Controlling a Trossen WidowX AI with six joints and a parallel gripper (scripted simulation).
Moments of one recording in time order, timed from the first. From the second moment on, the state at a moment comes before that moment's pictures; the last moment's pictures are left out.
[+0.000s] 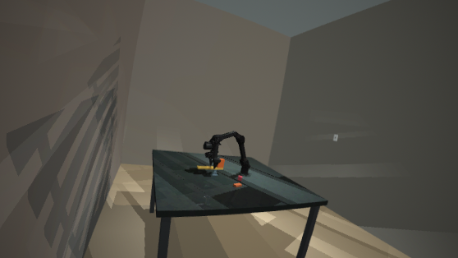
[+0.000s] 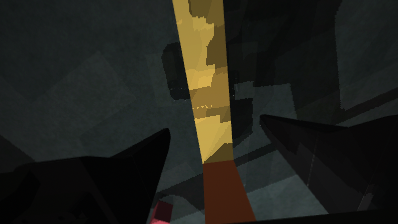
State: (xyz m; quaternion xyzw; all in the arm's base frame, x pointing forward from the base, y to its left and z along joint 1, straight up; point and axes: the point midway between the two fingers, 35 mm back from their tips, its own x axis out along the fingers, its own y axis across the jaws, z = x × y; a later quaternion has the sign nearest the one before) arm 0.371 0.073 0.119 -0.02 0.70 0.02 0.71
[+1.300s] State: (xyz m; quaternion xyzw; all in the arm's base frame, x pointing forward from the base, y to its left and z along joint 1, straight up) arm 0.368 0.072 0.207 -0.01 0.68 0.02 0.73
